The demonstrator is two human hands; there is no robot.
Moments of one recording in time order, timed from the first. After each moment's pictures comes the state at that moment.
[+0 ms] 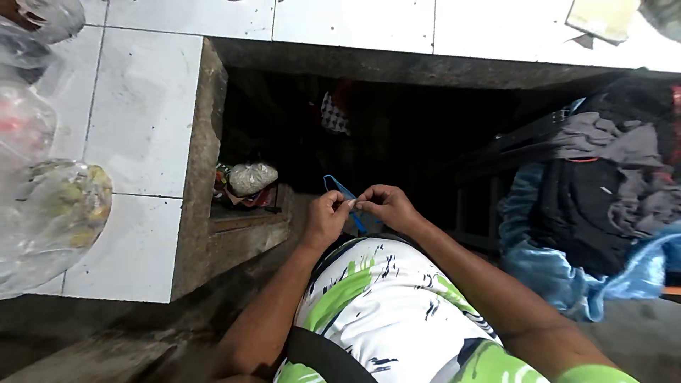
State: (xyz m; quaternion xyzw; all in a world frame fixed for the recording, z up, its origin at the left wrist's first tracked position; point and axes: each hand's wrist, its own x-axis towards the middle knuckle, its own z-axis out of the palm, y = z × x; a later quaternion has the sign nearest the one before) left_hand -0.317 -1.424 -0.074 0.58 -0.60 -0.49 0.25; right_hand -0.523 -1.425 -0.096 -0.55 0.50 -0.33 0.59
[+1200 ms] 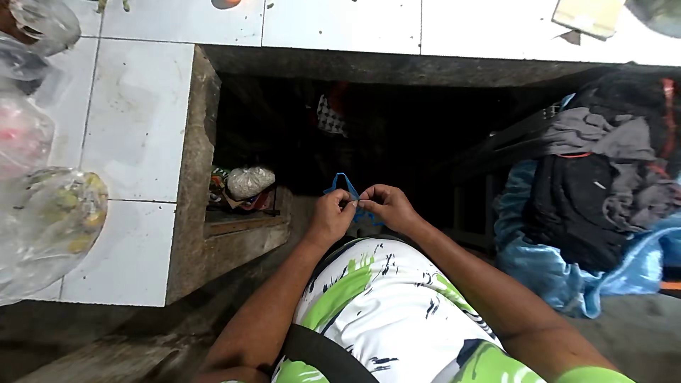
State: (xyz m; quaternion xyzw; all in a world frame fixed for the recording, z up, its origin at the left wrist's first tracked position) left_hand -0.343 -1.429 -0.082 0.56 -0.64 -0.48 0.23; right_hand -0.542 -1.420 -0.105 -0.53 0.53 -0.33 0.58
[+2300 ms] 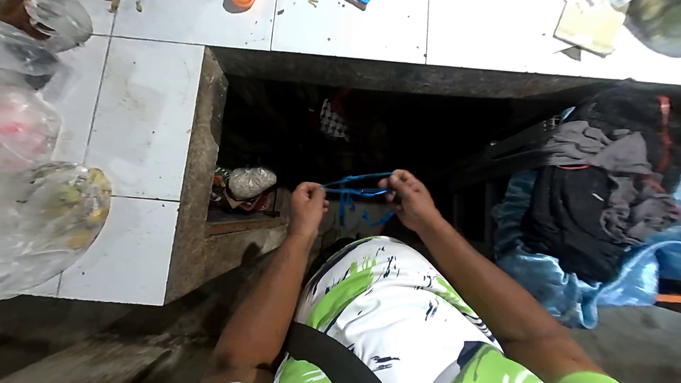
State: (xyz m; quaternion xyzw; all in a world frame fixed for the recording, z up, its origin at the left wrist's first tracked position) left_hand -0.313 -1.450 -0.094 0.67 -0.37 -0.54 0.34; right_hand -0.563 -1.435 -0.100 -0.31 0.51 -0.45 0.66
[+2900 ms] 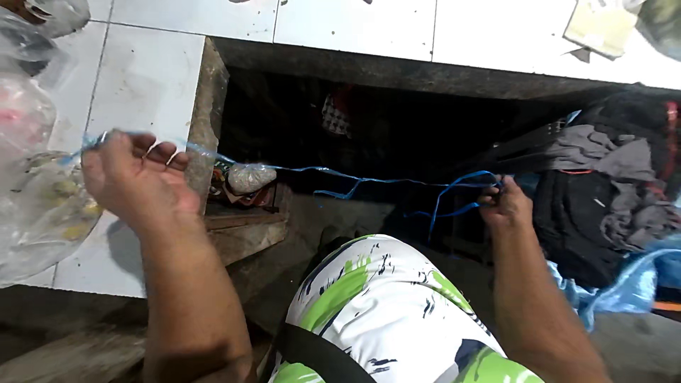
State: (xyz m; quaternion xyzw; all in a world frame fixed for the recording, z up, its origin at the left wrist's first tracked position) left_hand -0.183 -1.499 0.038 0.60 -0.26 -0.32 0.69; right_hand -0.727 -1.421 -0.097 0.01 0.62 -0.64 0.45
